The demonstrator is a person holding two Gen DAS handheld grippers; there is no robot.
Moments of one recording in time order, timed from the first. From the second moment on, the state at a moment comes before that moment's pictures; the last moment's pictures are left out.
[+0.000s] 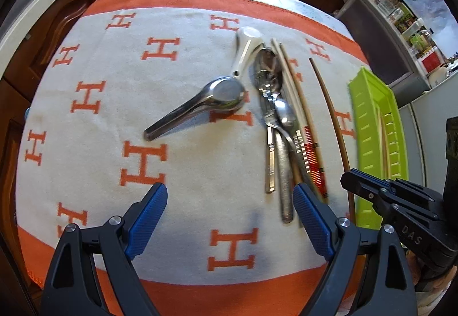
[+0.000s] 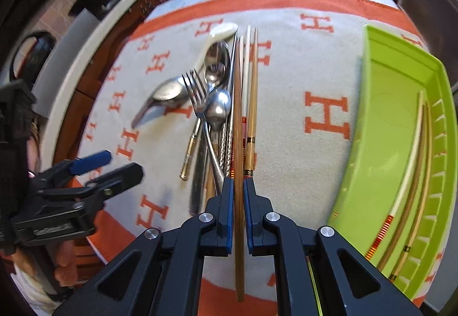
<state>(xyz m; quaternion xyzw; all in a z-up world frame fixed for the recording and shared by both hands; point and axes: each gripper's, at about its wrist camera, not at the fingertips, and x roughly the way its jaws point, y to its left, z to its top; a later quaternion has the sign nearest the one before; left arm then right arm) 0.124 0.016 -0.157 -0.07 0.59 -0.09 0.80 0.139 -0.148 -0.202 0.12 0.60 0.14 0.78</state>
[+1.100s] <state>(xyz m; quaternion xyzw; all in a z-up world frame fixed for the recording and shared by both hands) 0.223 -0.107 -0.184 -0.09 0.65 -0.16 0.74 0.078 -0.310 -0.173 0.27 0.53 -0.01 0.81</state>
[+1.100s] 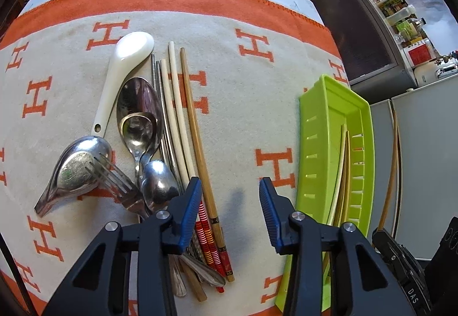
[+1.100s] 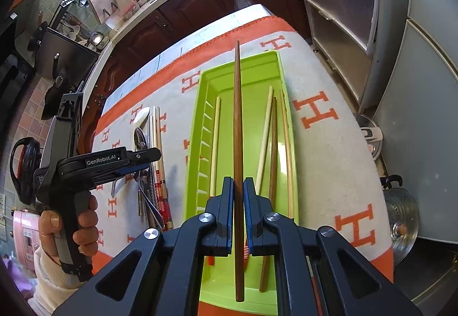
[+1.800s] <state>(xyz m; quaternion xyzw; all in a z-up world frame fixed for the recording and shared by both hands) 0.225 -0.131 -0.187 -0.06 0.64 -0.15 0.75 0.076 -0.309 -0.183 0.28 0.53 0.00 0.80</state>
